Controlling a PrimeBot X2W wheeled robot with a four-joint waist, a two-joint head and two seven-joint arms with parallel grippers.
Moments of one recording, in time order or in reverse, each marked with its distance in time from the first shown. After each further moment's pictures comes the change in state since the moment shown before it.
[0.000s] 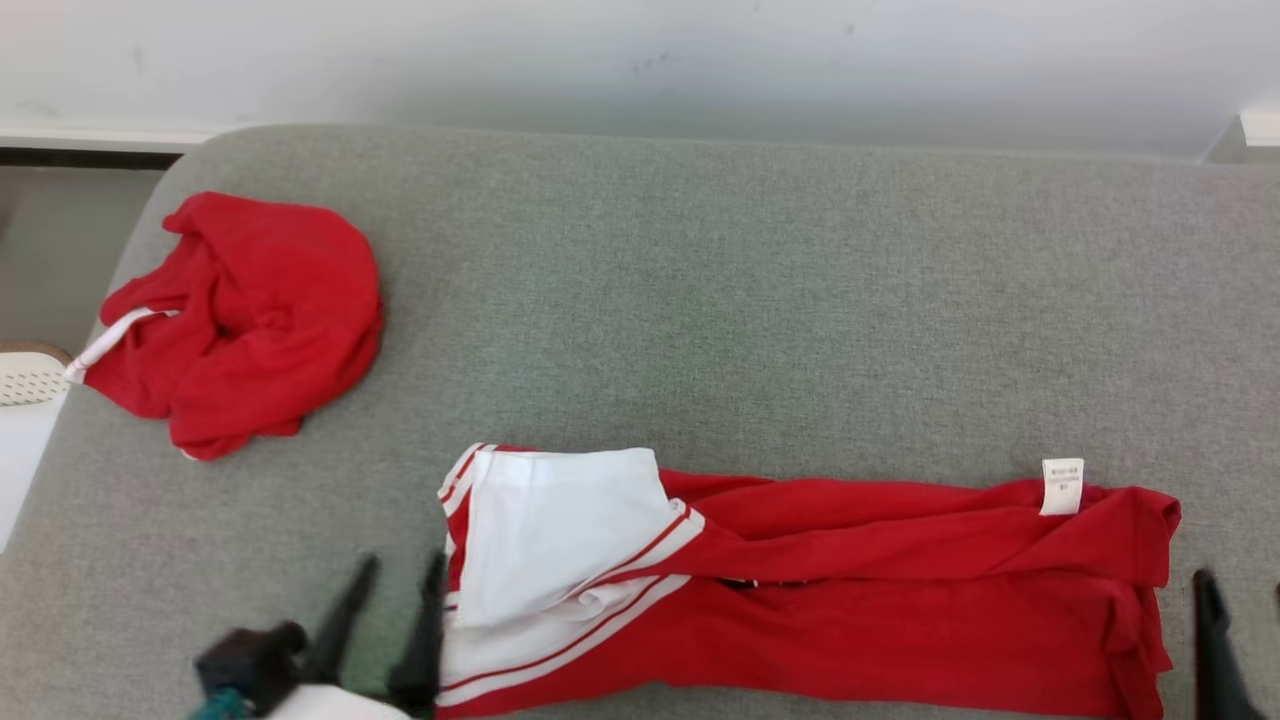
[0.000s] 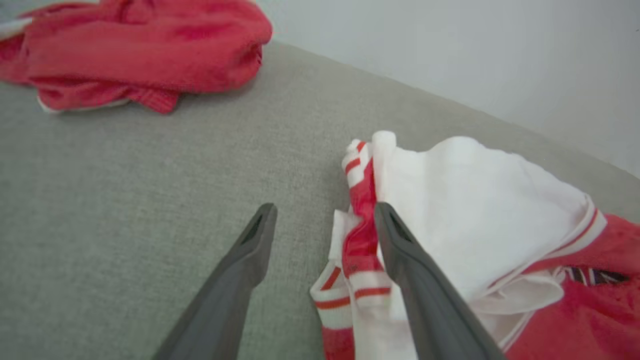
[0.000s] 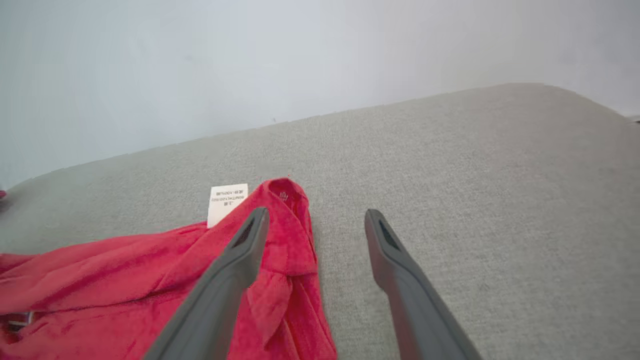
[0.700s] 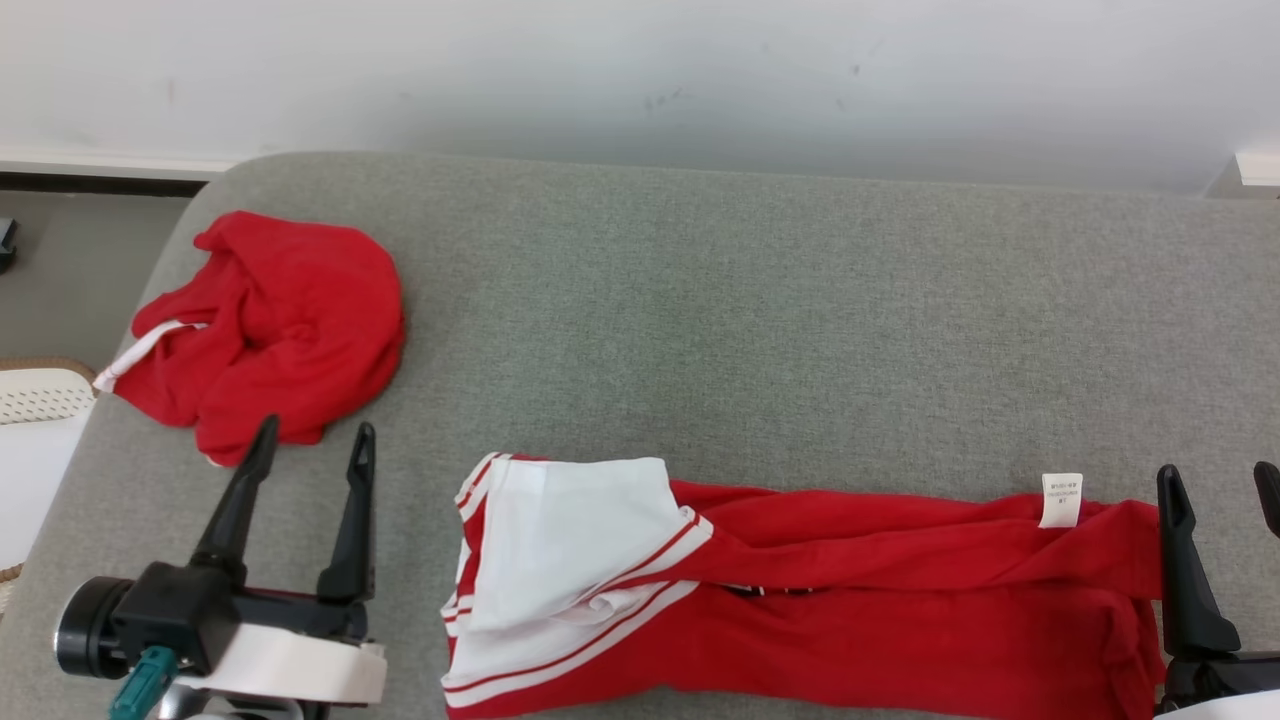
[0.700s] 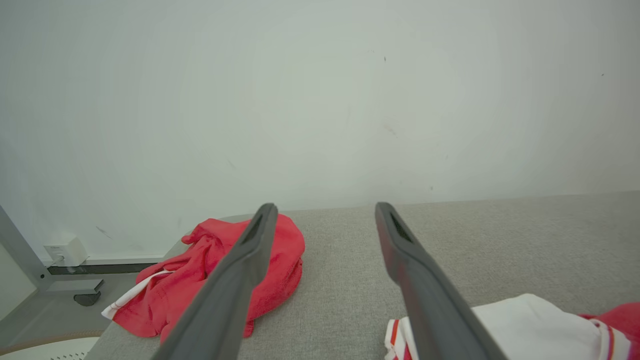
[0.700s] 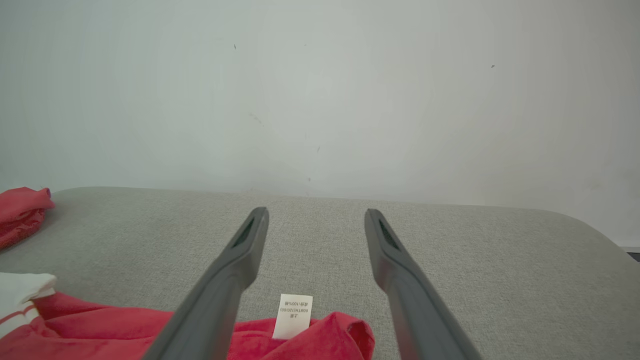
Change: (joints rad) left arm -0.041 0.070 0.154 -0.268 0.340 0.131 -0.003; right arm -0.100 0.009 0.046 -0.215 -0.201 0.000 0.109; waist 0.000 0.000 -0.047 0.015
